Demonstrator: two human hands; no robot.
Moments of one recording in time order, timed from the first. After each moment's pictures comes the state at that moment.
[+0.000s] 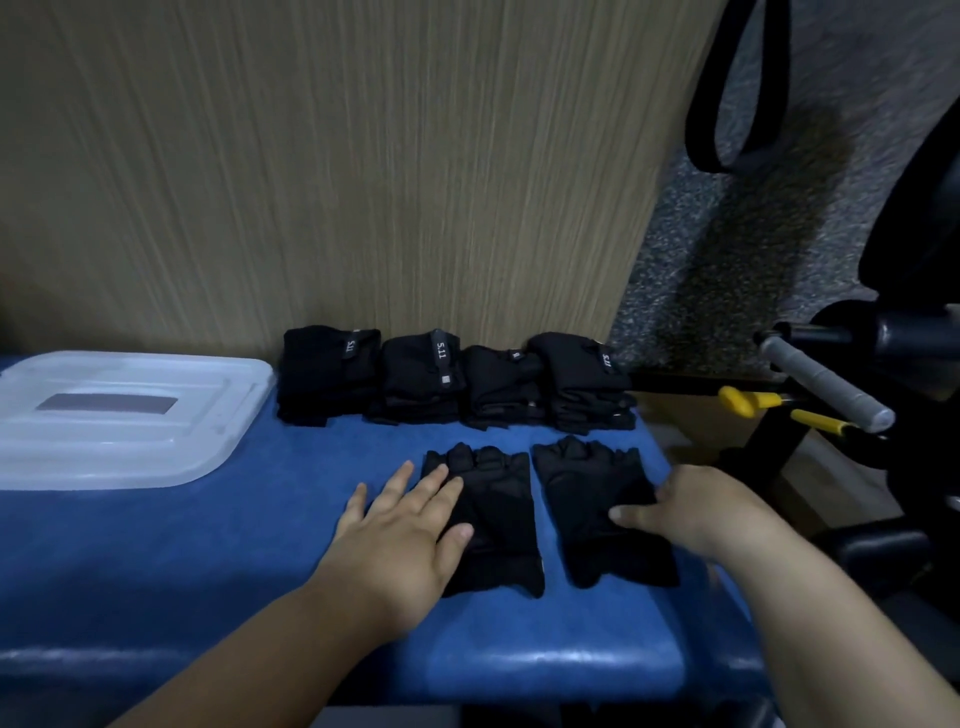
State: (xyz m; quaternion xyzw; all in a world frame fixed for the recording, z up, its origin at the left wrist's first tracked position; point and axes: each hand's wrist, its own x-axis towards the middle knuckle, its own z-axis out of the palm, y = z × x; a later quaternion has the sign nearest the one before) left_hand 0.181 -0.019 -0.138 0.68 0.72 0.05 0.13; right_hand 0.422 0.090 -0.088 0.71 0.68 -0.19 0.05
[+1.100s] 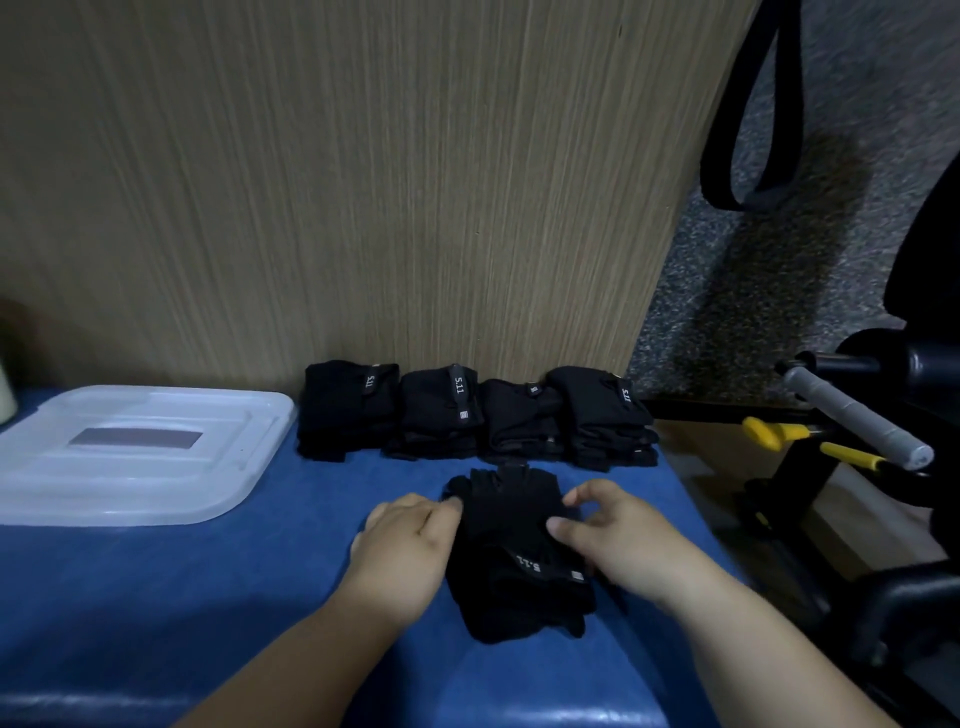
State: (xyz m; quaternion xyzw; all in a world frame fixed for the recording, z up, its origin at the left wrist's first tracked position) left_hand 0.169 0.005 -0.133 0.53 0.73 0.34 0.27; right_hand 0.367 0.082 -0.112 0.55 0.71 -0.40 -0.19
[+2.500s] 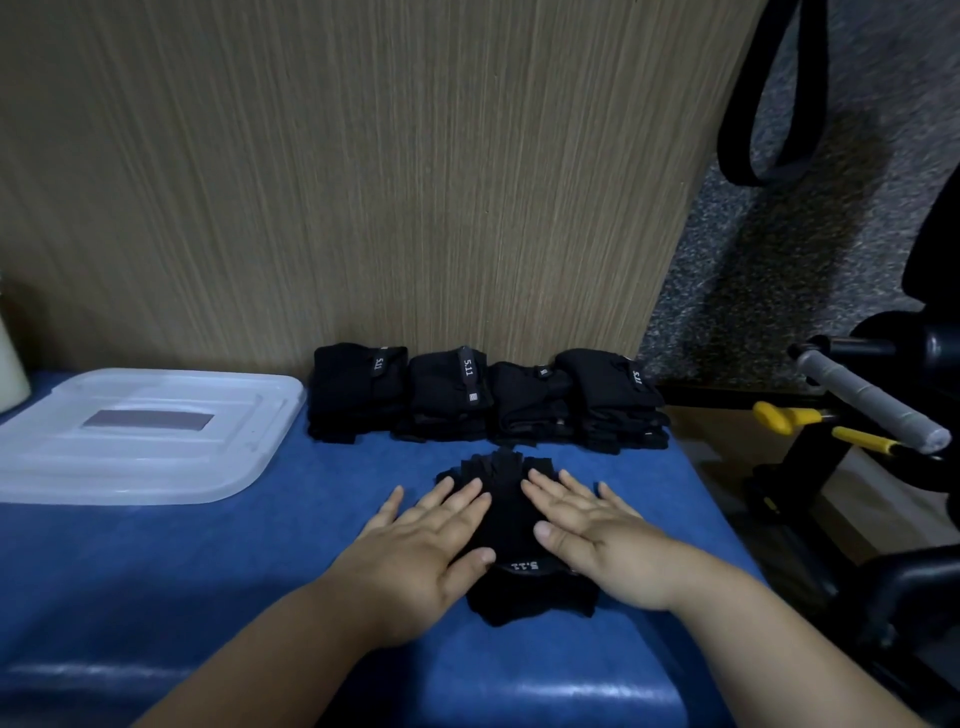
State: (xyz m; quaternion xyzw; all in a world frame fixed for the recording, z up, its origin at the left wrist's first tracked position) left_hand 0.155 -0.010 -0.141 0.75 0.65 0.03 0.13; right_hand 0.366 0.089 -0.132 0.37 0.90 -0.20 0.04
